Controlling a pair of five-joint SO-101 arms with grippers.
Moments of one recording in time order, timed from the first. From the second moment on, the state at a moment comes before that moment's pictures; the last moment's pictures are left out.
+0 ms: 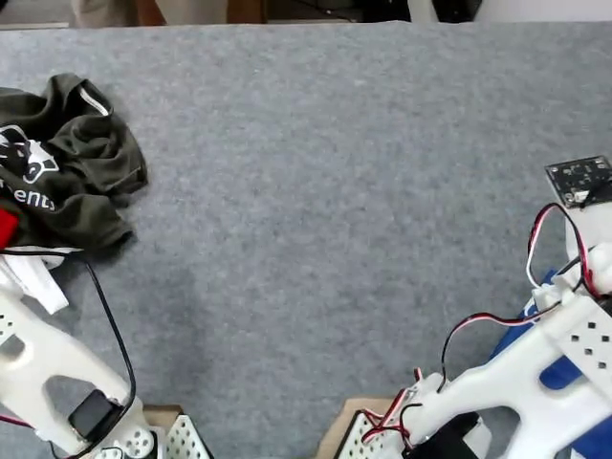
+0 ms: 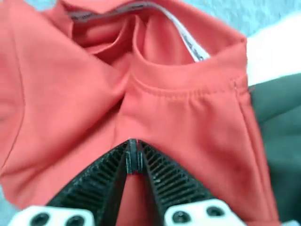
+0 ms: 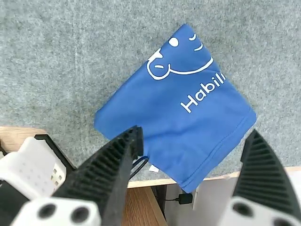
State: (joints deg) left arm -54.2 47.8 -50.3 66.5 -0.3; right arm 48.2 -37.8 11.9 101.3 52.0
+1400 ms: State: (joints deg) left arm -57.8 54.8 -92.3 98.6 2.4; right arm 48.2 -37.8 11.9 101.3 52.0
